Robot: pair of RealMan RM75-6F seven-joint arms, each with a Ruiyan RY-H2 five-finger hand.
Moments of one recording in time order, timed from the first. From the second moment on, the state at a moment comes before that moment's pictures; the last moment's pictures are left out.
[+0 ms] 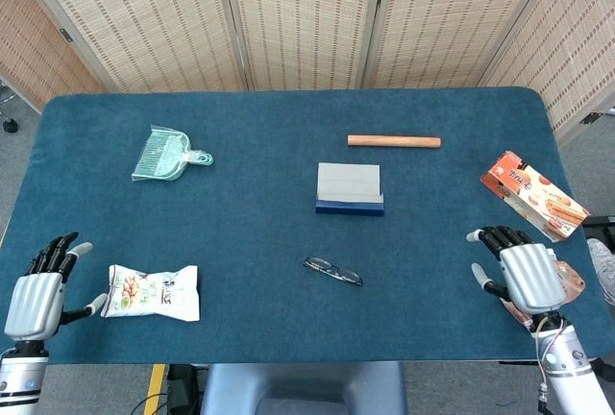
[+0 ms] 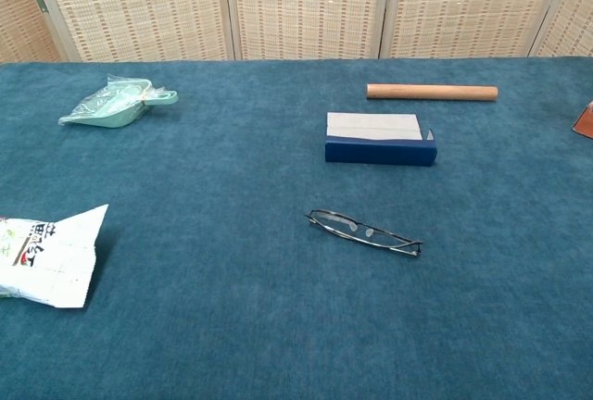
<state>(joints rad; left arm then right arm) -0.12 -1.21 -0.07 -1.67 1.44 1.49 0.13 0.19 -1.14 0.09 -1.70 -1.55 1.39 -0.12</state>
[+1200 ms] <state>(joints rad) -0.10 -1.19 -0.06 -1.68 1.42 1.49 0.15 0.81 -1.50 0.23 -1.26 -0.91 0.71 -0.47</state>
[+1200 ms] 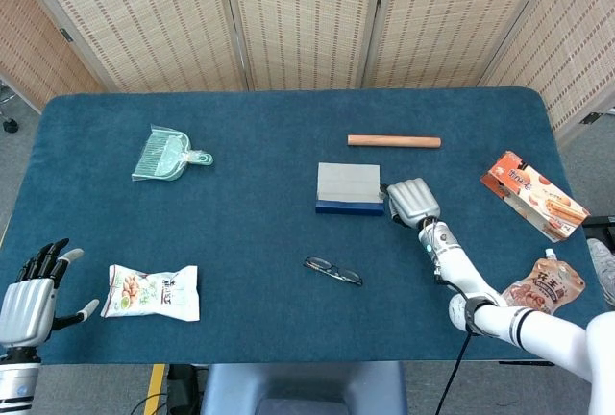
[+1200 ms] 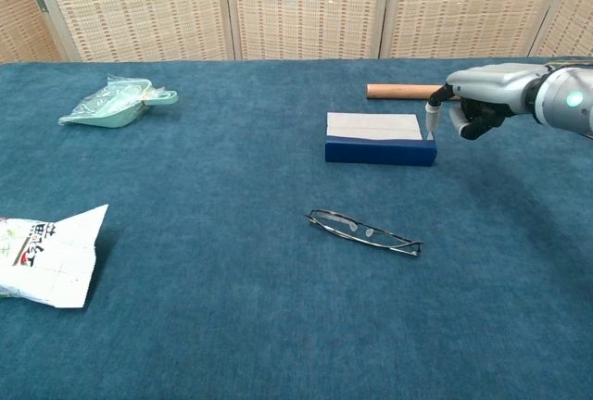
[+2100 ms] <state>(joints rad) -0.09 -1.19 -0.07 -1.68 1.42 1.48 0.16 0.84 -1.43 0.11 -1.43 -0.91 0.70 -0.47</state>
